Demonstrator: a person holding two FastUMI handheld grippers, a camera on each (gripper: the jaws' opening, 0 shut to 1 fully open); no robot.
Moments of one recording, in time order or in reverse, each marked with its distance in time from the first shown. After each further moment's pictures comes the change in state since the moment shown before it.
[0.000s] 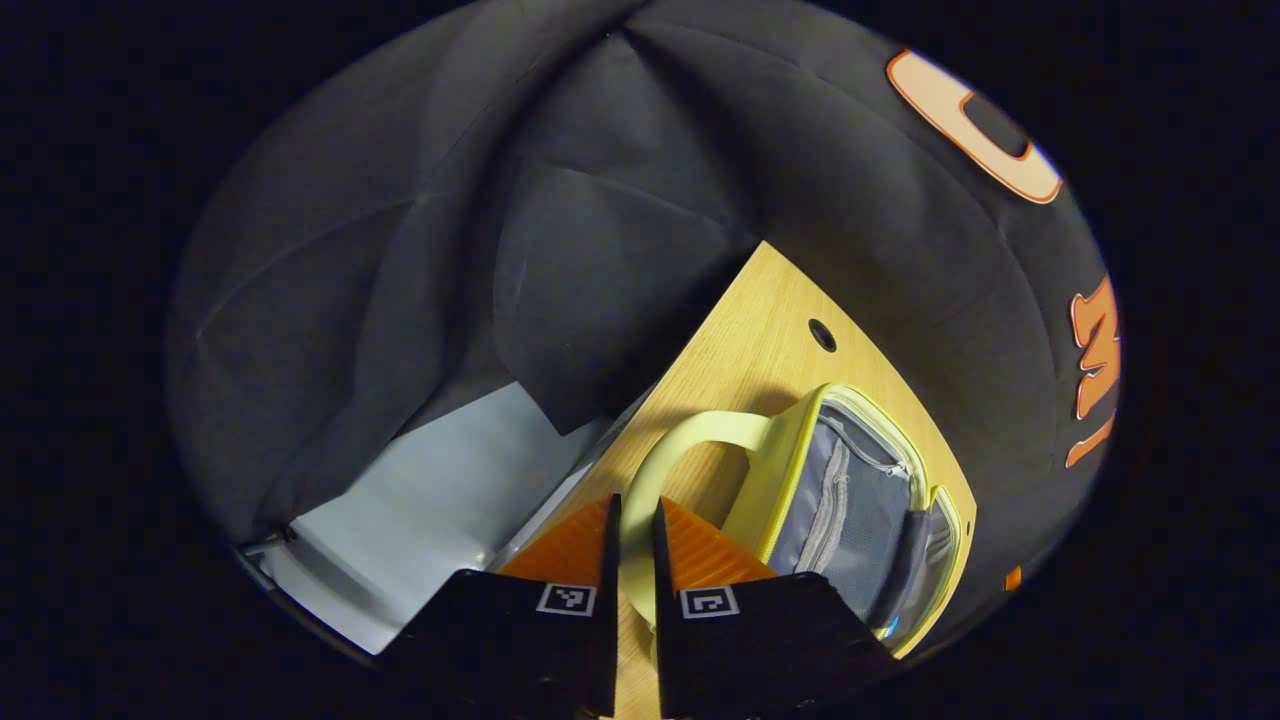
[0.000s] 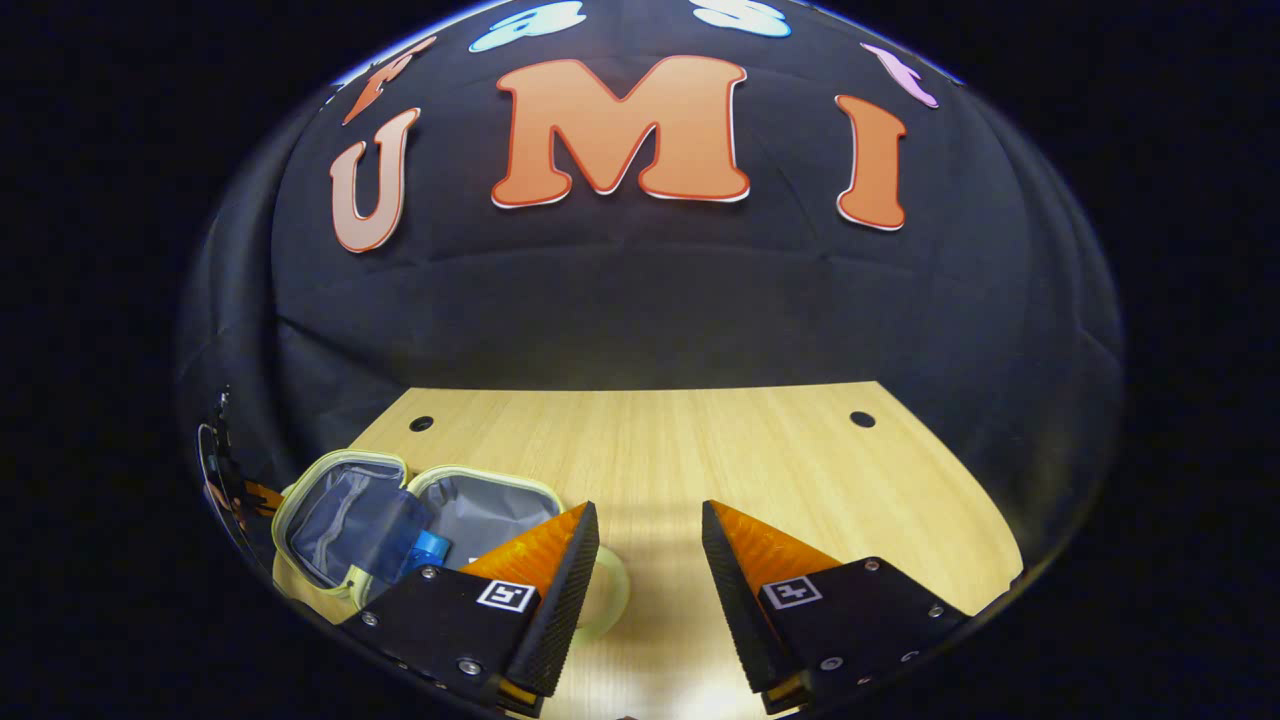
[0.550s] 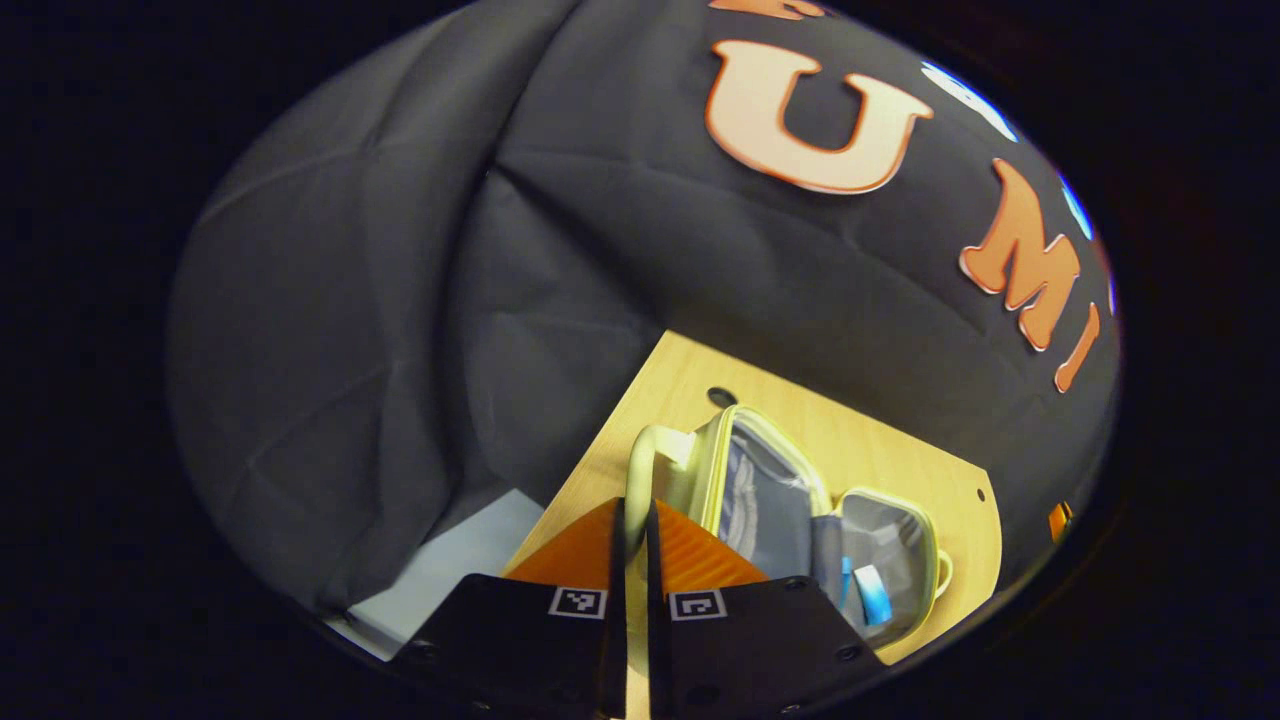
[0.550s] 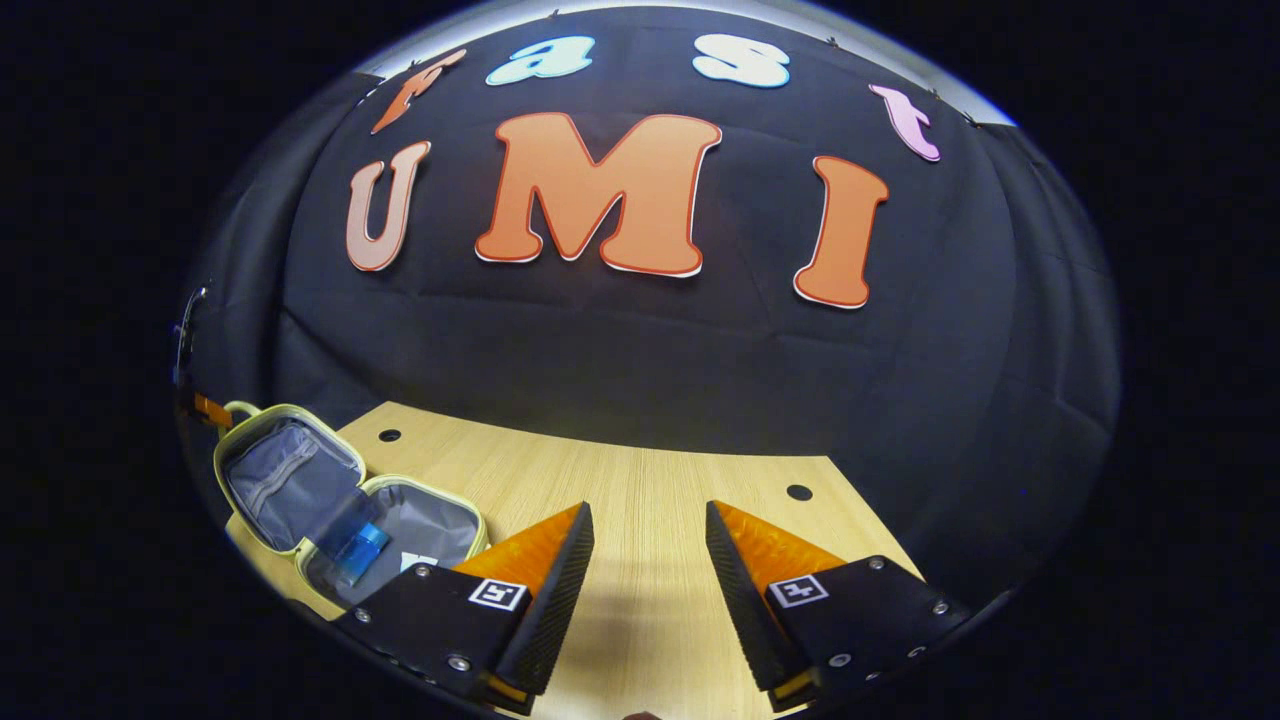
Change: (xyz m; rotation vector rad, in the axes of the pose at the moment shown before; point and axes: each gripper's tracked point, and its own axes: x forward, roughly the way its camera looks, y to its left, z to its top) left arm -0.125 -0.091 0.046 0.286 -0.299 -0.031; right arm -0.027 -0.081 0.053 -0.119 -0.170 -0.006
